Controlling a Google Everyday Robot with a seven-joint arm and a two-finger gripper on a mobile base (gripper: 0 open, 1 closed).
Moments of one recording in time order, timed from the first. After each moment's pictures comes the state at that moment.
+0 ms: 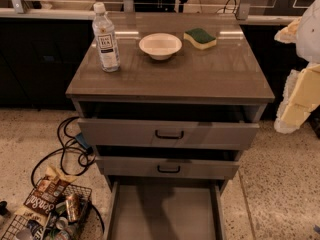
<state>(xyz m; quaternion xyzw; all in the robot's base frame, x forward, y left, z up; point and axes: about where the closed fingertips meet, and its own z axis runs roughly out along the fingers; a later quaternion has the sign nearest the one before) 0.438 -0.214 0.985 -0.60 0.78 -0.04 0.17</state>
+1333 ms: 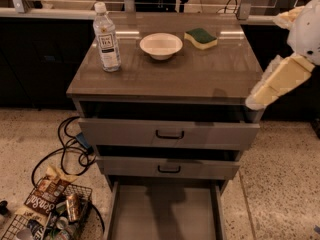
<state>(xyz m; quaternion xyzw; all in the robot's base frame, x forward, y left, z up) 0.486 -0.199 0.991 -0.54 0.78 -0.02 0.32</state>
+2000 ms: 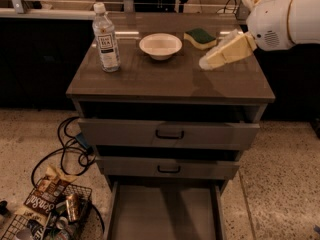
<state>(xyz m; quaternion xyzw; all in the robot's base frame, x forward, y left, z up) 0.584 -0.142 1.010 -0.48 0.70 0.07 0.53</state>
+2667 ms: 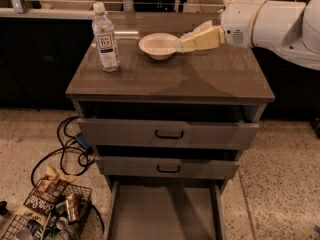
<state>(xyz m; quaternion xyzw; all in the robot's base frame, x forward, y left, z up) 0.638 -0.098 1.019 -0.42 0.63 0.15 0.63</state>
